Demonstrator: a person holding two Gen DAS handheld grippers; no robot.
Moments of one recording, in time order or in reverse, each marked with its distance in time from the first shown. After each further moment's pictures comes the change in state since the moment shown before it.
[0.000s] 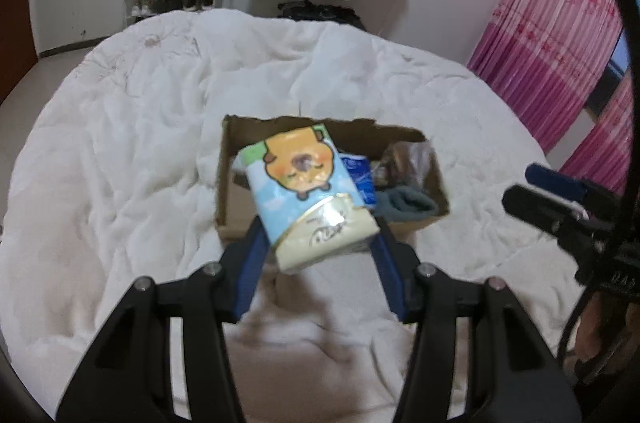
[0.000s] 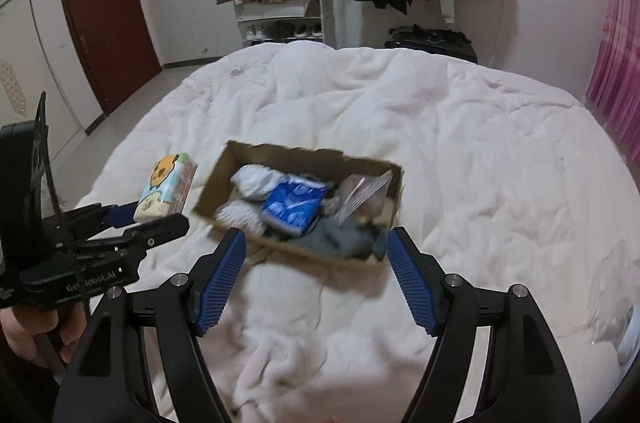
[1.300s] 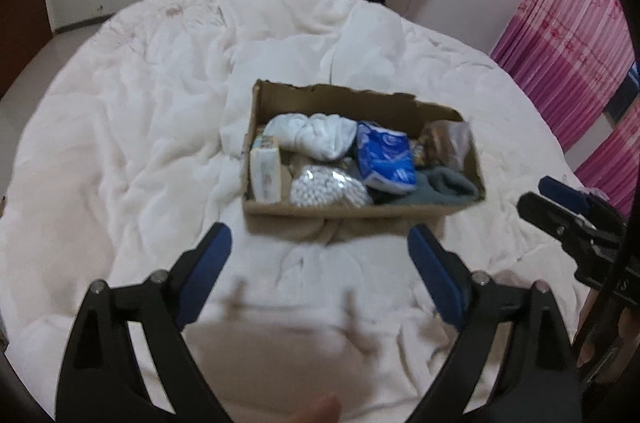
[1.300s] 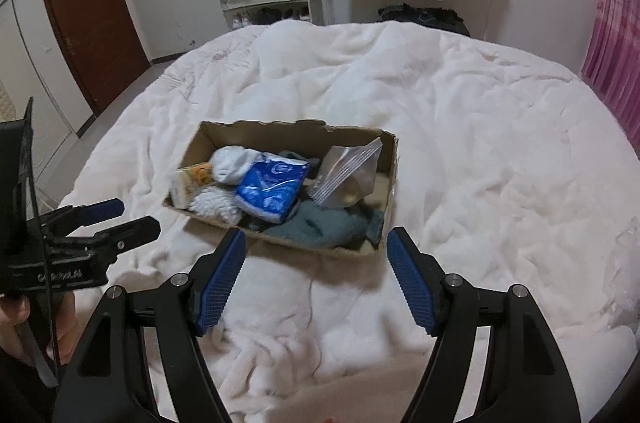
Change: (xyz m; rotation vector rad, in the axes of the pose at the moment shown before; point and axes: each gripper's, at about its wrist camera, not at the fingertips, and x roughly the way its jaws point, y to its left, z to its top) left arm 0.002 0.025 -0.018 0.008 0.088 0.025; right arm 0.028 -0.013 -0.021 0.046 0.046 -0.002
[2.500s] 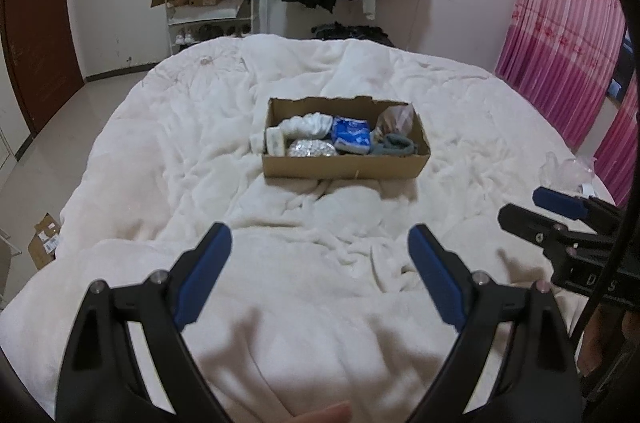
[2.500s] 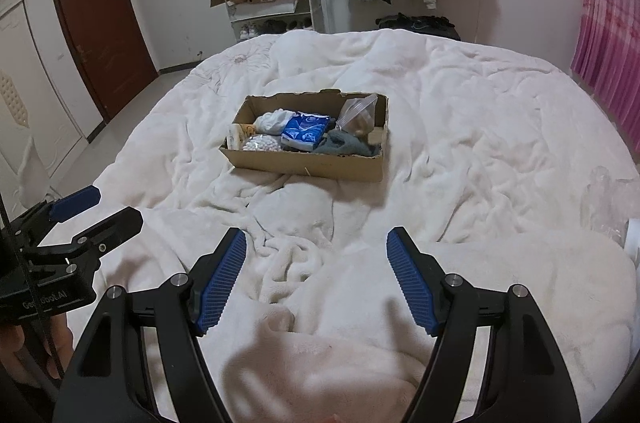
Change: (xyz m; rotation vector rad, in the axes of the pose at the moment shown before) left arm -0.132 -0.050 -0.098 0.134 -0.140 0.070; right arm -0.111 0.027 -0.084 0.017 -0.042 0.002
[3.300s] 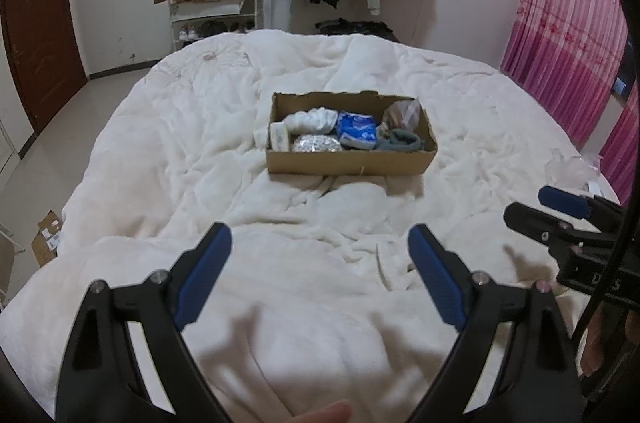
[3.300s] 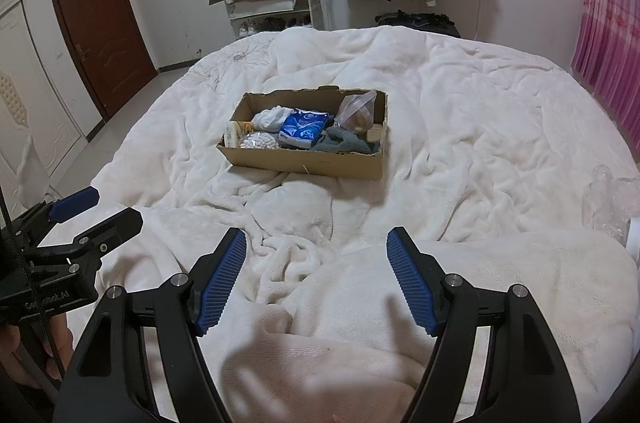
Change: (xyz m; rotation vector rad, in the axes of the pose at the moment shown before) left arm 0.007 0.003 0.001 0.034 0.029 -0.023; right arm 0.004 -0.001 -0.001 -0.001 0.009 0.001
